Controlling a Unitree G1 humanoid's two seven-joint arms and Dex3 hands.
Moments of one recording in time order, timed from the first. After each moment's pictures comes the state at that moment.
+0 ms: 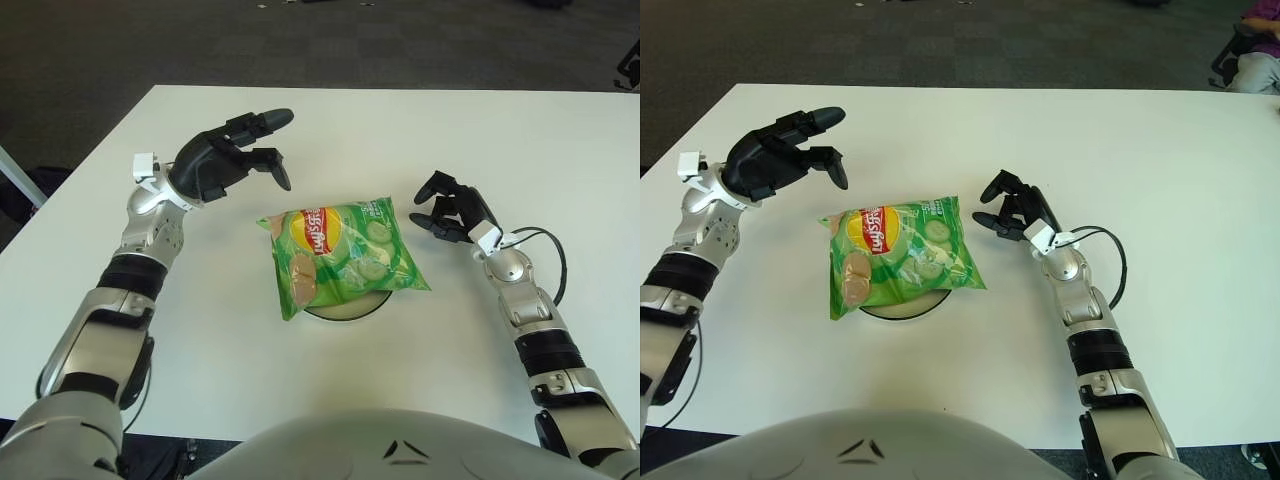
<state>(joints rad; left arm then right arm) -0.62 0.47 -0.12 0.77 -0.97 -0.34 -1.26 -0.21 -0.33 0.07 0.26 -0.22 -0.29 0.06</state>
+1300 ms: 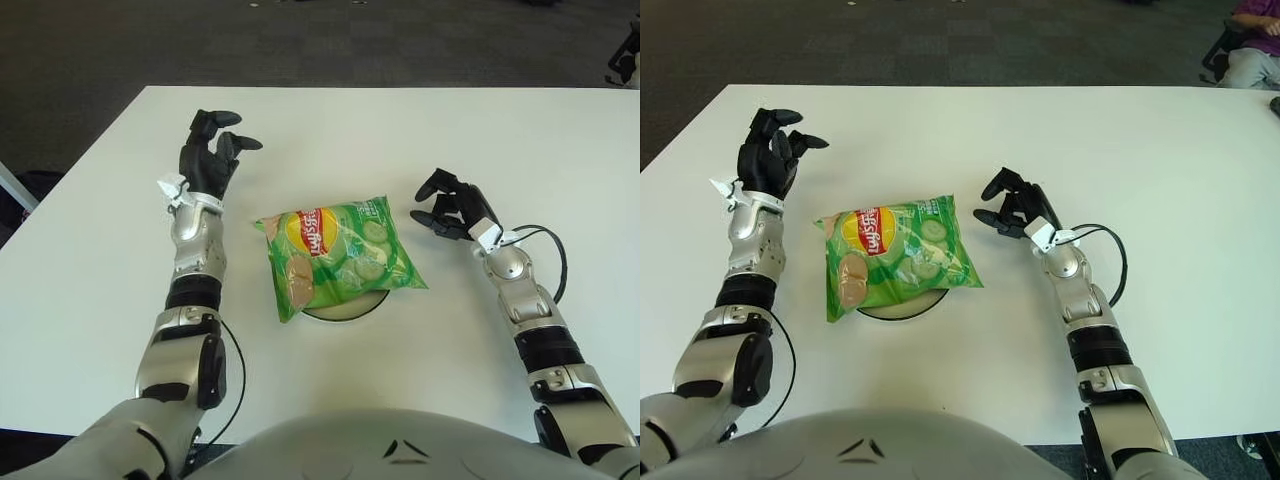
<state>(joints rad) -0.44 0.10 0.26 0.56 -0.28 -0.46 -0.12 -0.22 -0.33 0.07 0.29 -0.22 -0.30 0.04</state>
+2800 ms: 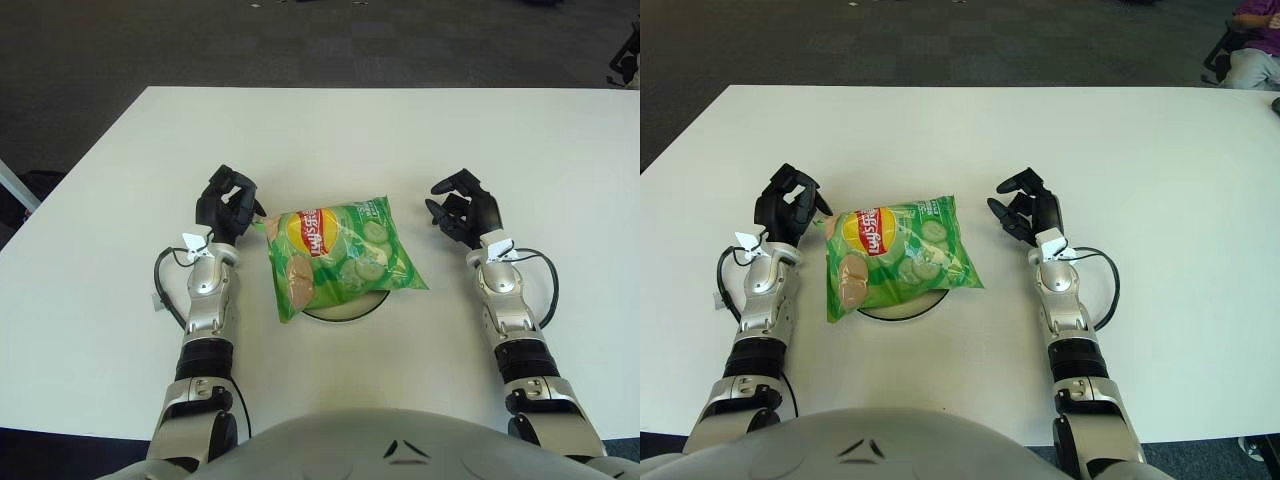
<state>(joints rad) -0.16 0.01 0.19 0.31 -0.14 -0.38 -0.03 -0.16 -0.12 -0.08 0.31 0.01 -0.40 -0.10</state>
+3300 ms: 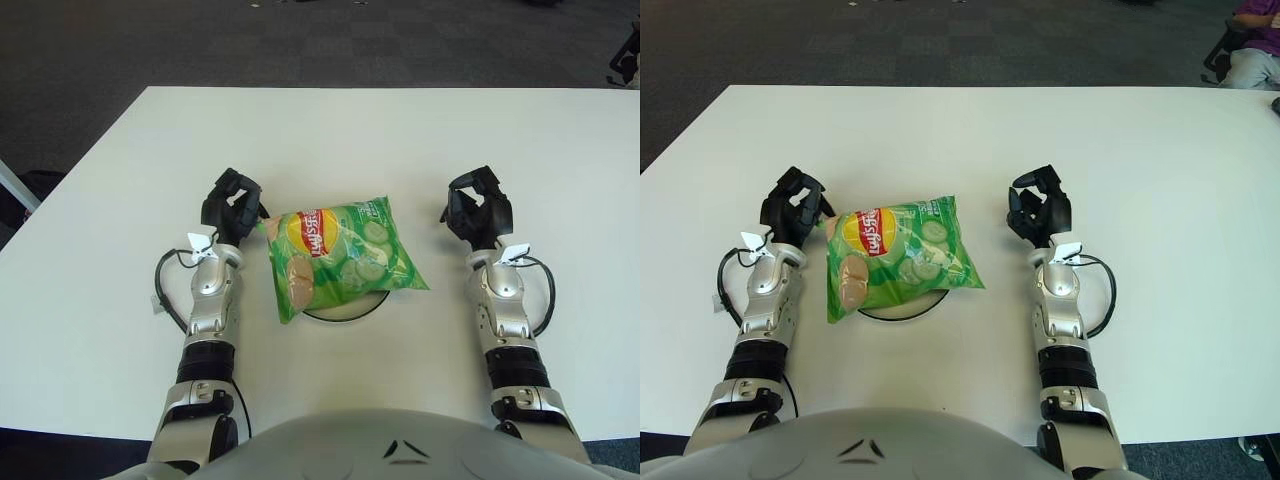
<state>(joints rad) -0.15 0.02 0.15 0.30 -0.11 -0.36 -0.03 -0.13 -0.06 -0.10 0.23 0.04 -0.37 -0.11</state>
